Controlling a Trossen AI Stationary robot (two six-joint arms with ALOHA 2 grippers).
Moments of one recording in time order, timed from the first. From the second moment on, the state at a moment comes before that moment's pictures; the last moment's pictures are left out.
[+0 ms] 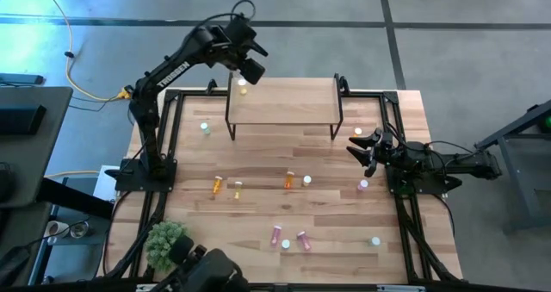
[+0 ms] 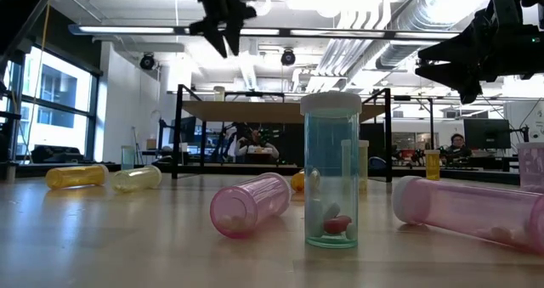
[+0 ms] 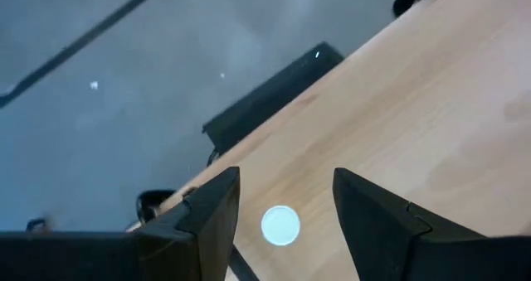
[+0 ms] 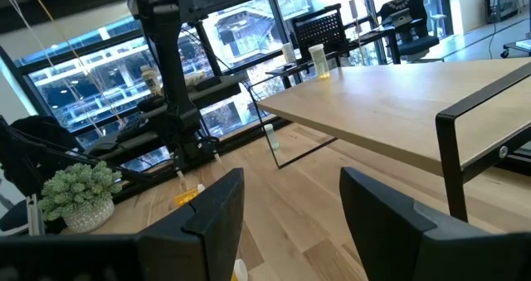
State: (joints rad) left arm 0.76 1.89 2.21 -1.33 -0.24 -0.16; right arm 0.02 0.02 0.01 0.06 0.36 0.31
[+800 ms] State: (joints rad) left arm 0.50 1.70 2.19 -1.46 -0.19 -0.16; right arm 0.02 0.02 0.01 0.06 0.36 0.31
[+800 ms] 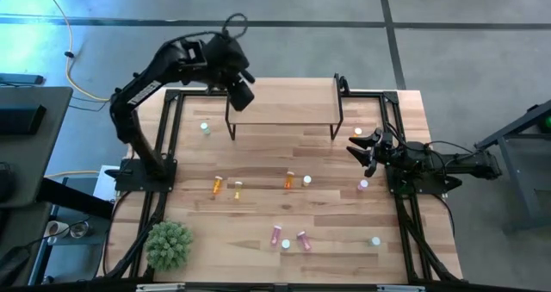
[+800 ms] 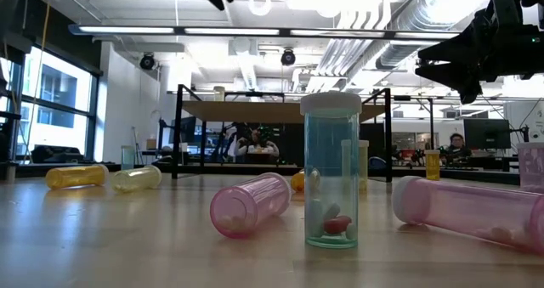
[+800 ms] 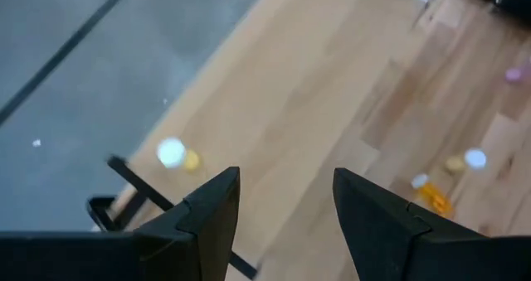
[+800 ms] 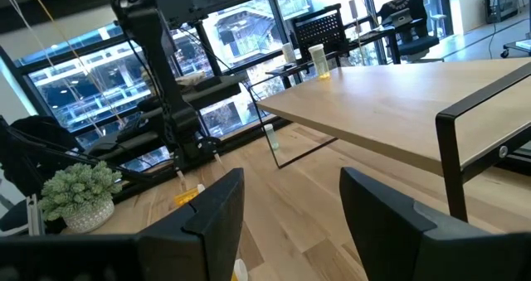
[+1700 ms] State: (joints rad) left arm 0.20 1.27 1.33 -0.76 -0.14 -0.40; right arm 0.02 0.02 0.01 0.06 0.36 0.31
